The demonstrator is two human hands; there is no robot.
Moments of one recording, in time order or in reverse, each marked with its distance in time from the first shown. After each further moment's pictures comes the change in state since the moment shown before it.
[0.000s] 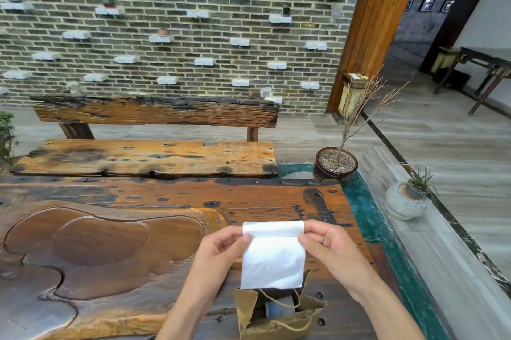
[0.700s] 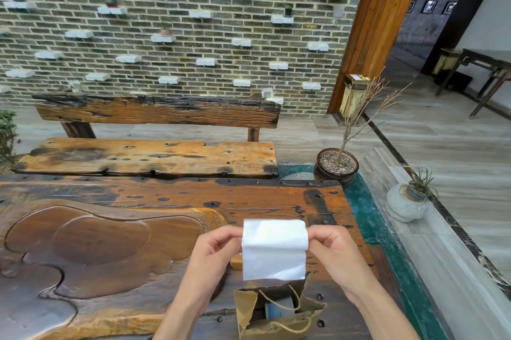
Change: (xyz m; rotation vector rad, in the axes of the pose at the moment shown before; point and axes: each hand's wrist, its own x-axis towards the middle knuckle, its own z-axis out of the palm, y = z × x) left_hand -0.004 0.015 0.000 0.040 0.066 -0.008; right_hand 0.001 -0.003 0.005 -0.149 0.133 -0.035
